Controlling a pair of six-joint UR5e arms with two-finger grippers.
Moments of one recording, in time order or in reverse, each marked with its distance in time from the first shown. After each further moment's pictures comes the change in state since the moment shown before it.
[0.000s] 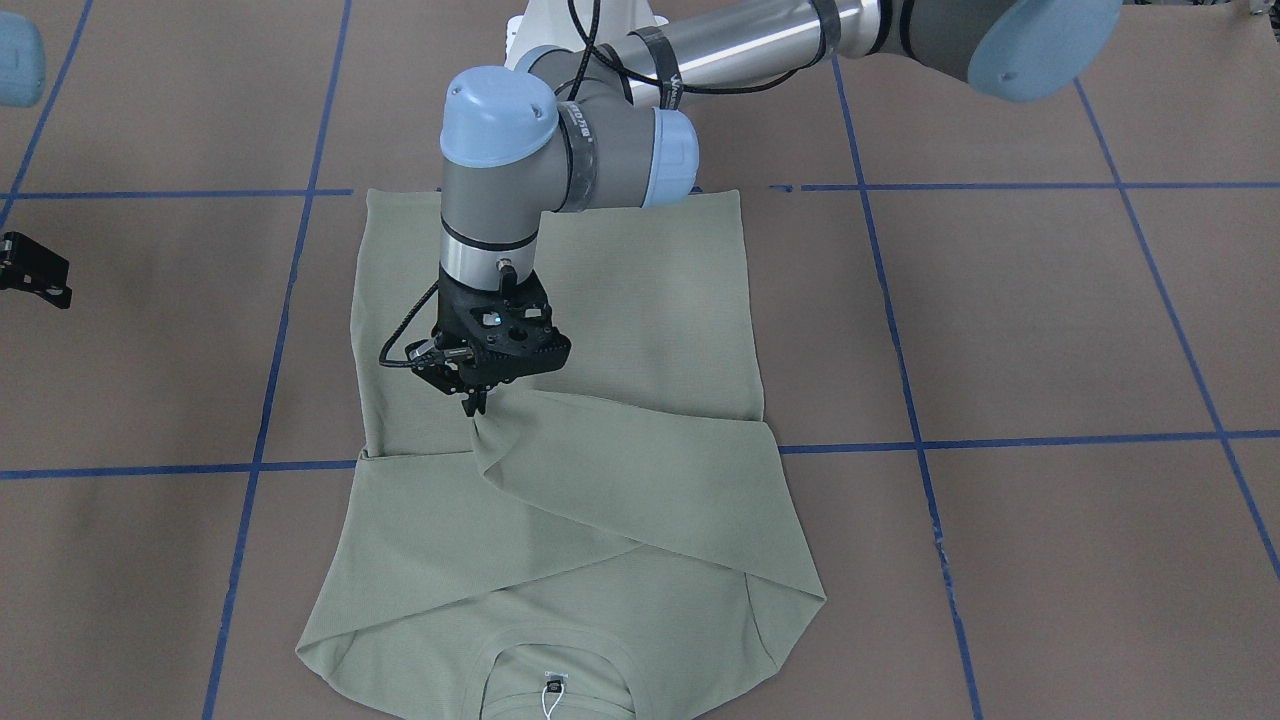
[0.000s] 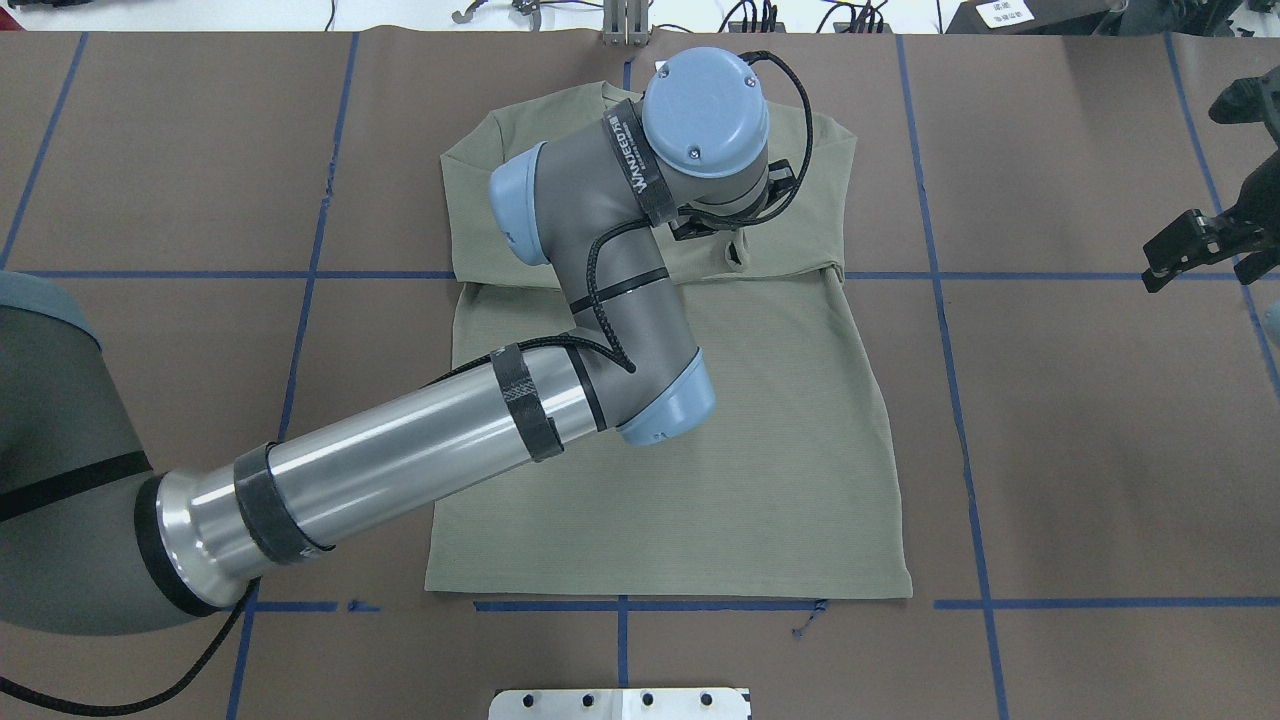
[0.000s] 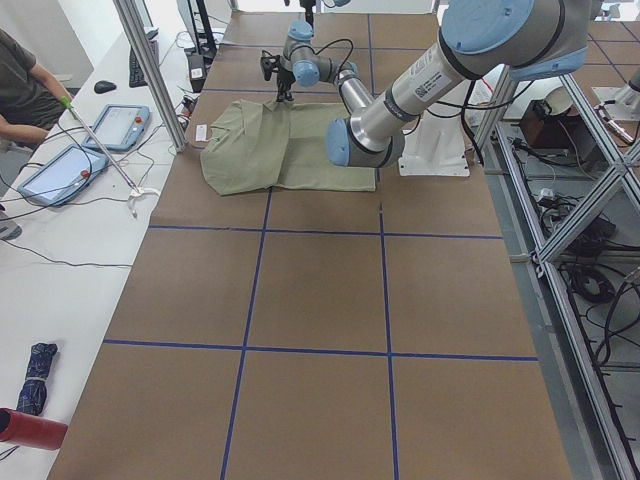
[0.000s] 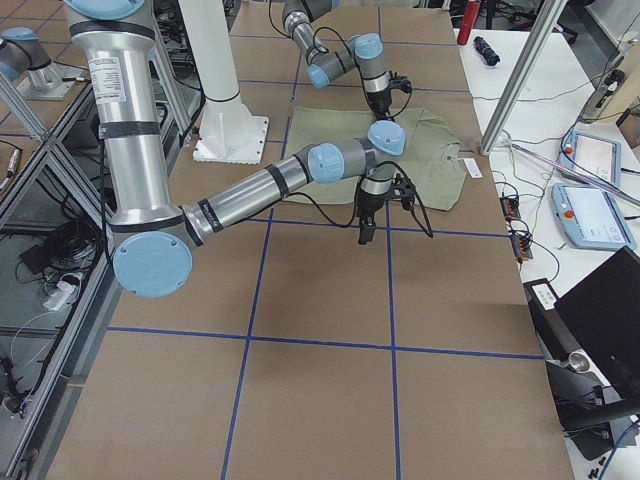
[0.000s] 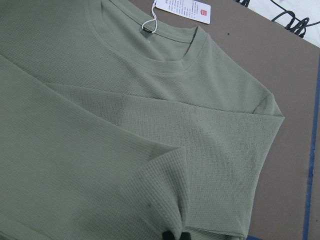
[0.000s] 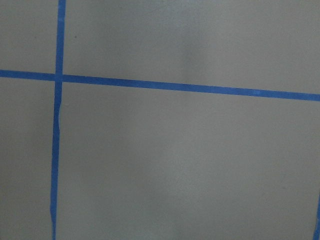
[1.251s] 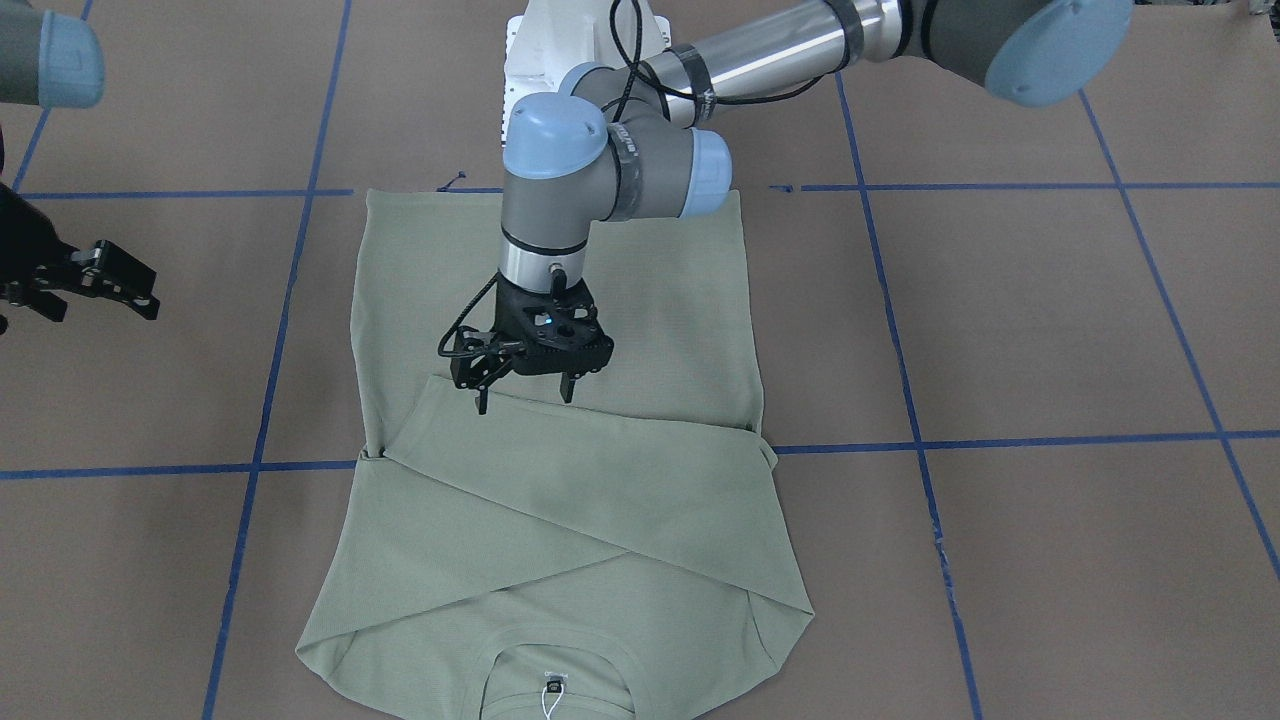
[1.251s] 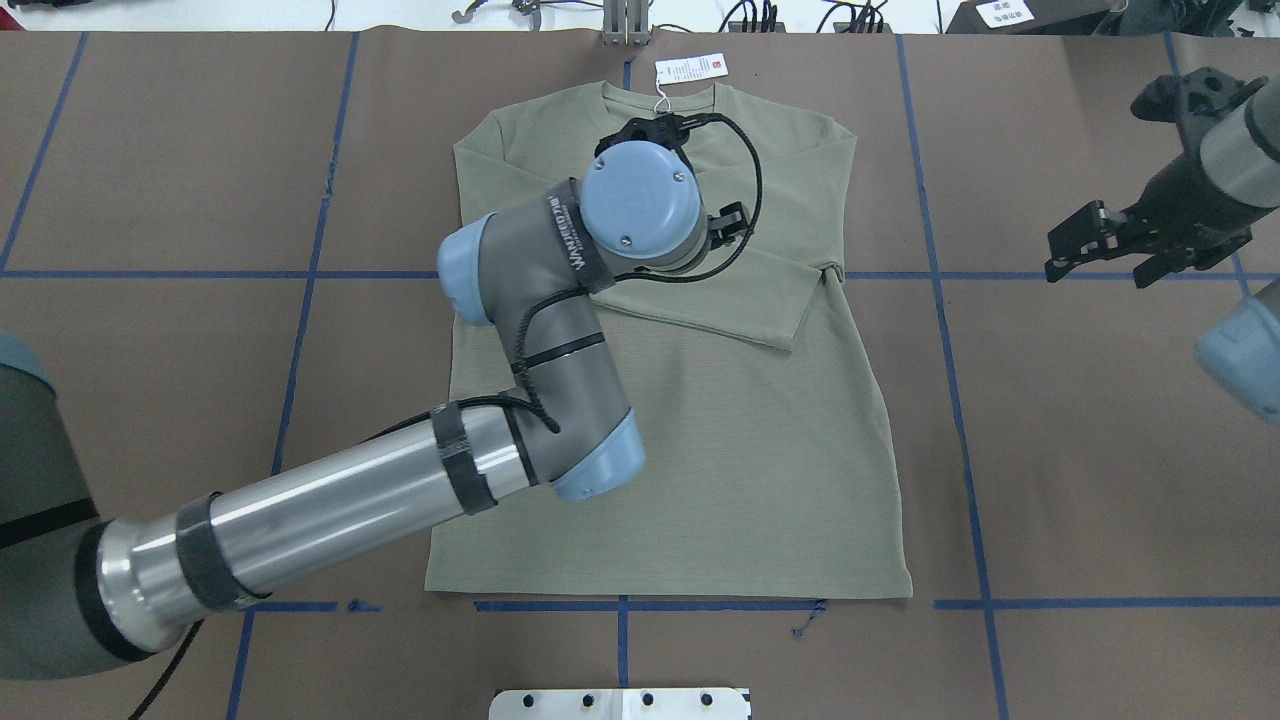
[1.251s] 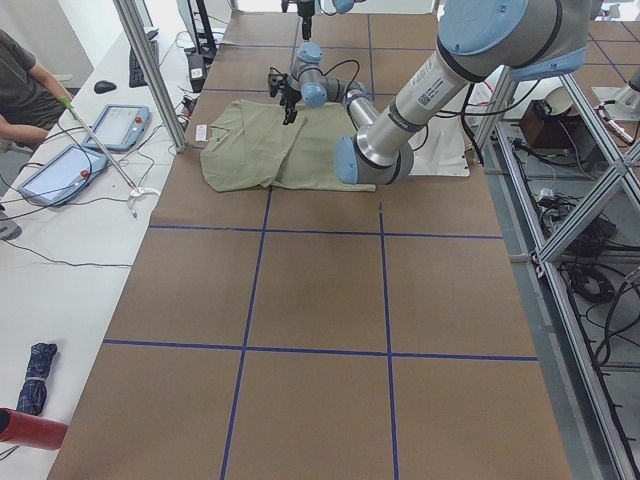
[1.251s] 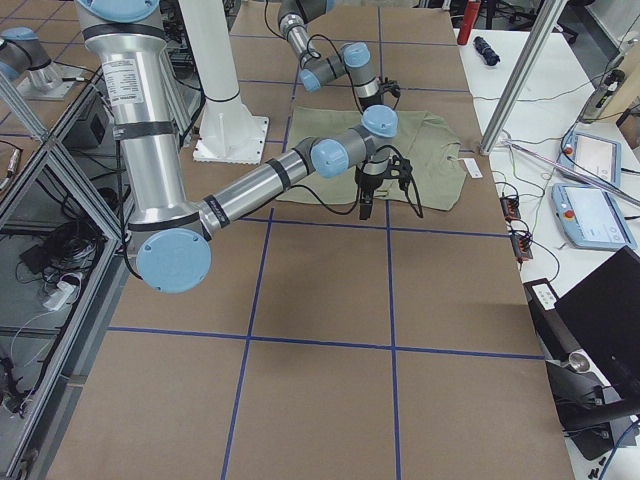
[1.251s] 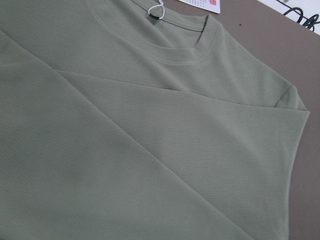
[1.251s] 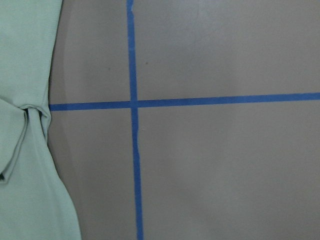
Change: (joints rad) left arm 0.017 0.227 -0.224 0.003 0.075 0.168; right arm -0.151 0.020 0.011 0.274 -0.009 0.434
